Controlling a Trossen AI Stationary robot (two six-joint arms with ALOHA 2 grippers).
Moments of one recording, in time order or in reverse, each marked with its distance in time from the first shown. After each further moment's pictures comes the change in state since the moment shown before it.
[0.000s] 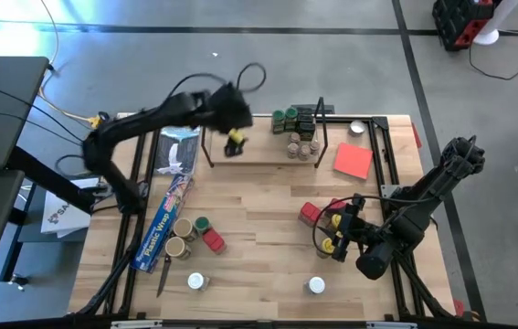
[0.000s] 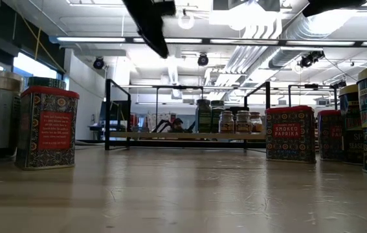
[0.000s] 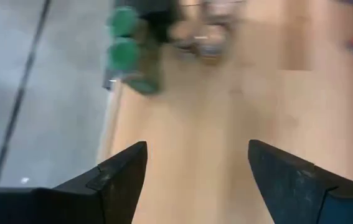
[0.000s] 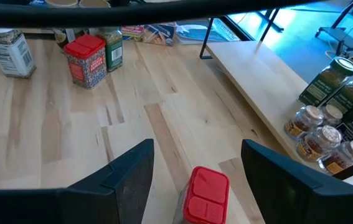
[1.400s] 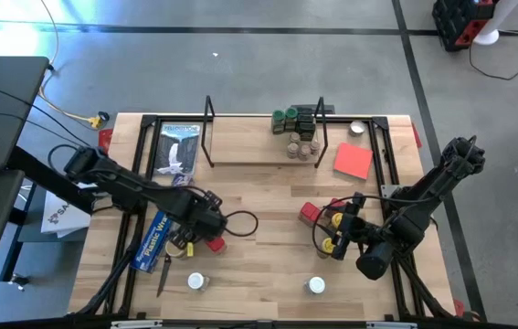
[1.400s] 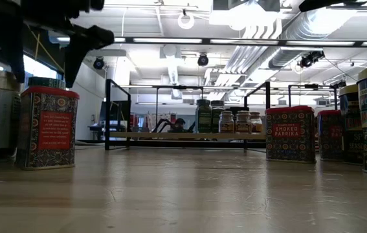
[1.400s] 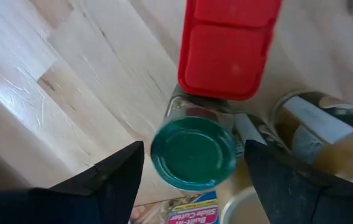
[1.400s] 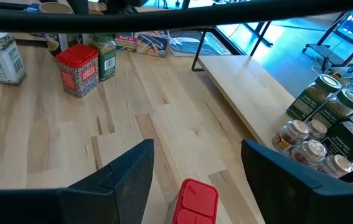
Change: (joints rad) left arm -0.731 -0.079 -0.470 -0.219 -0.018 -0.042; right arm 0.000 0.000 0.000 0.017 0.056 -0.052
